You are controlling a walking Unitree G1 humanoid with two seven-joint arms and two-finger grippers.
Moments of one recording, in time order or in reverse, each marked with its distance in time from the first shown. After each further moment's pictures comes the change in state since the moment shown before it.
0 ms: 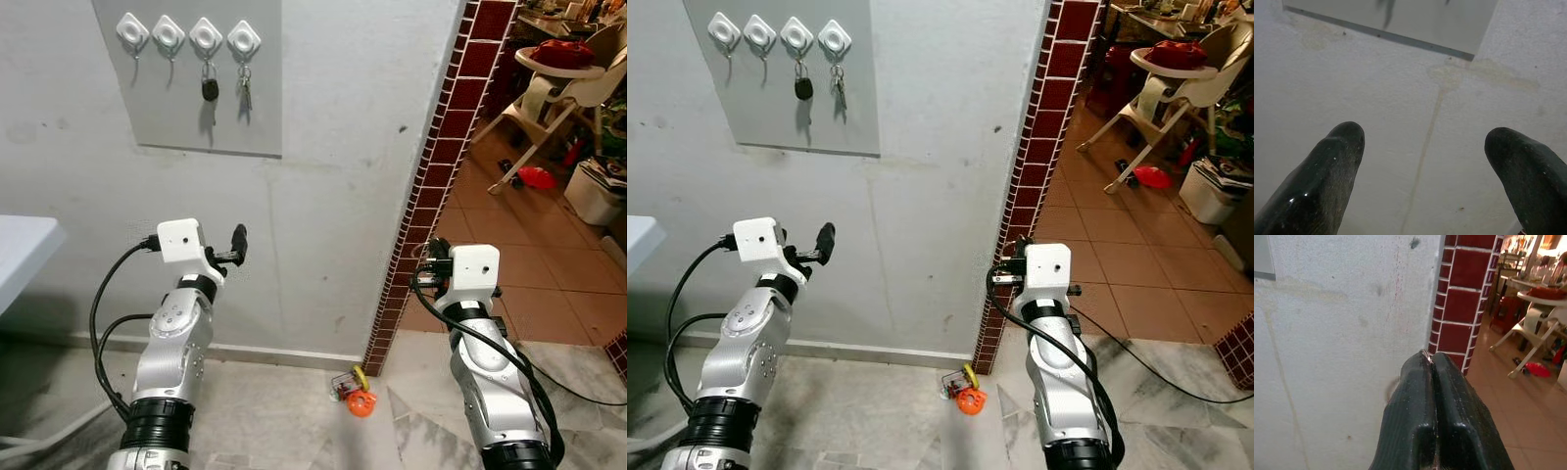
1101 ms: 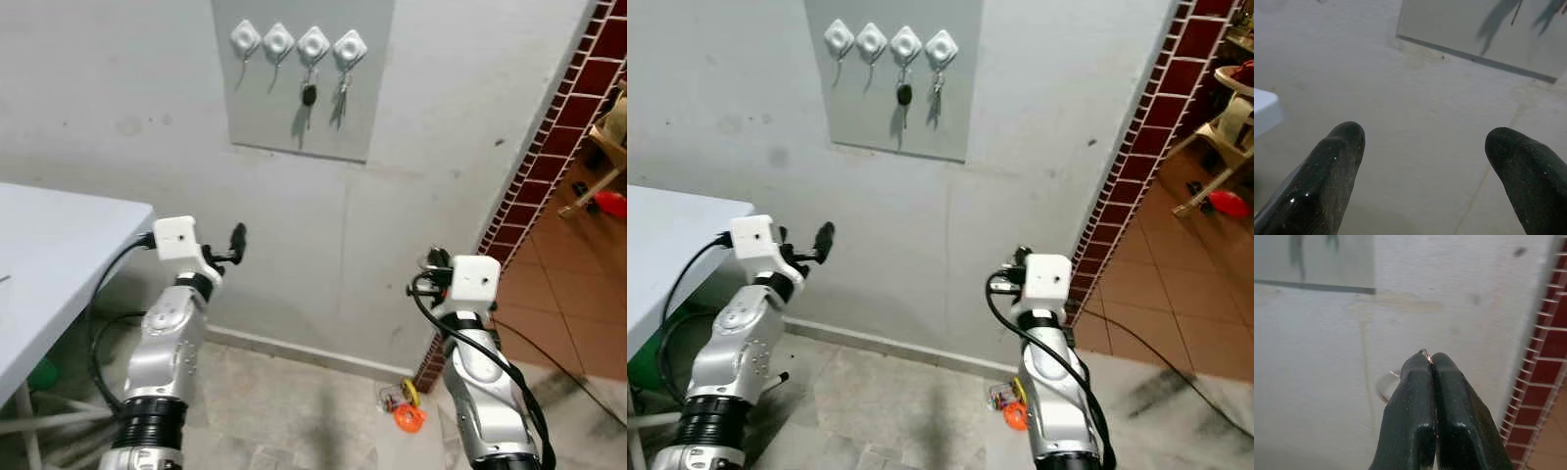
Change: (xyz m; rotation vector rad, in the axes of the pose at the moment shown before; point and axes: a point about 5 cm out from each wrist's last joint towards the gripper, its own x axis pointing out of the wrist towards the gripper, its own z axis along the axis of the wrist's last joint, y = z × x) left arm -0.002 0.009 0.003 -0.005 0.016 -0.018; right arm -0.008 0.008 -0.003 0.045 -0.002 -0.018
